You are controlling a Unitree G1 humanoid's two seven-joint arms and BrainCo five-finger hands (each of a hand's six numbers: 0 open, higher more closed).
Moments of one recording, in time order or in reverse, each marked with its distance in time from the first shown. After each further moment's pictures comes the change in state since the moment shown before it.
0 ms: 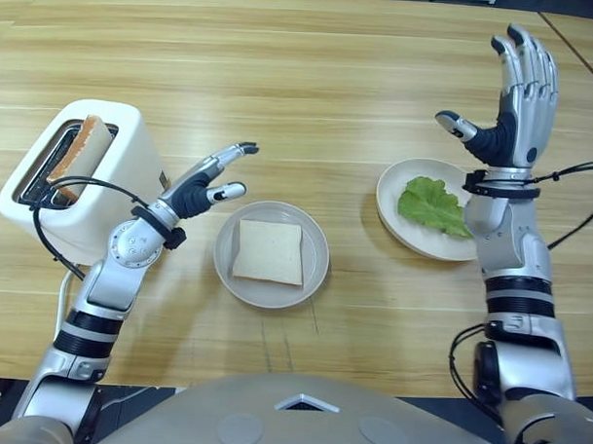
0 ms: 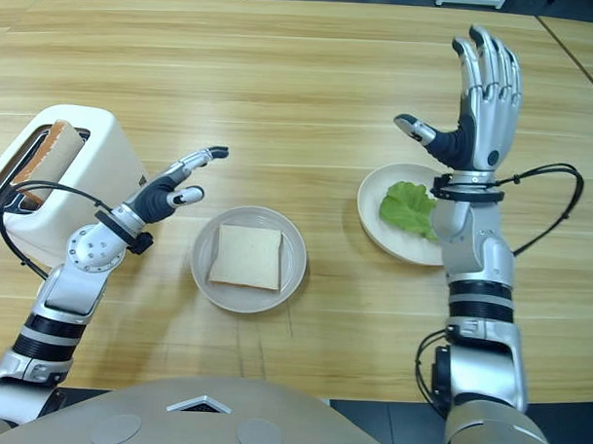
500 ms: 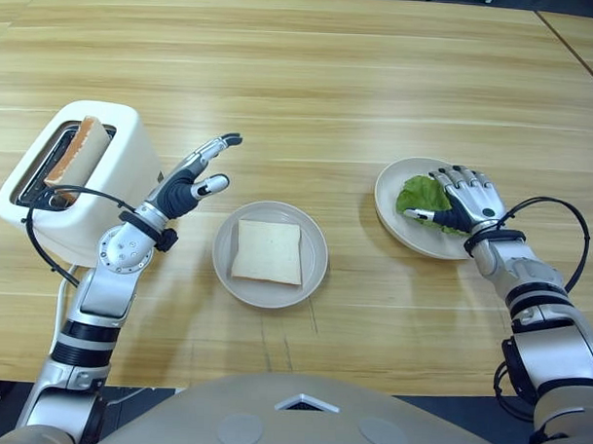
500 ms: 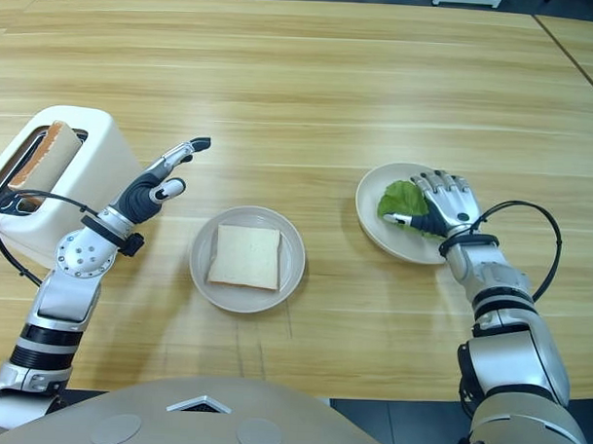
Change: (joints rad) left arm 0.047 -0.018 0.040 -0.015 -0.014 0.006 0.007; right arm -0.134 -0.100 0.387 0.594 -0.098 0.026 0.106
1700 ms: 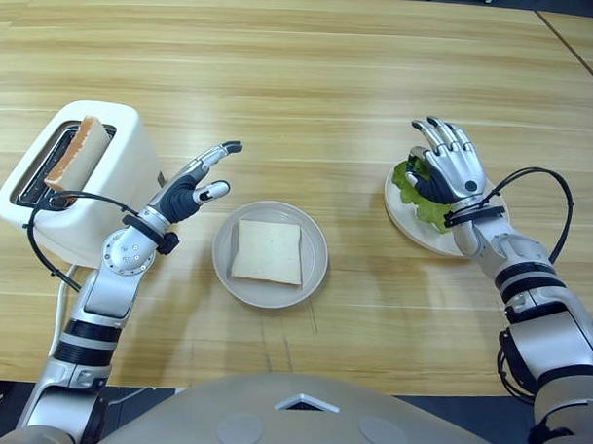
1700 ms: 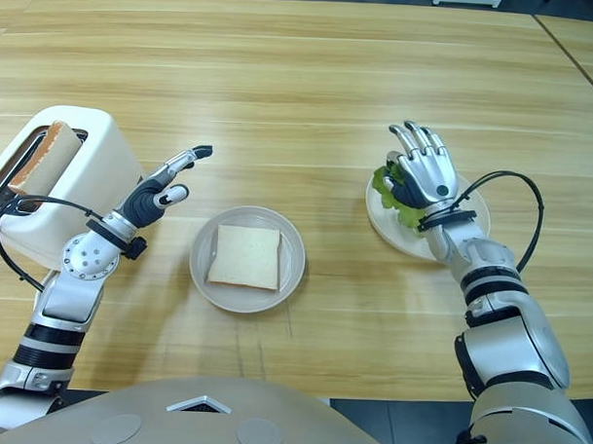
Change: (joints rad) left arm 0.002 -0.002 -0.009 0.067 0.013 -0.050 0.009; right arm -0.036 -0.015 0.132 -0.215 0.085 -0.145 -0.256
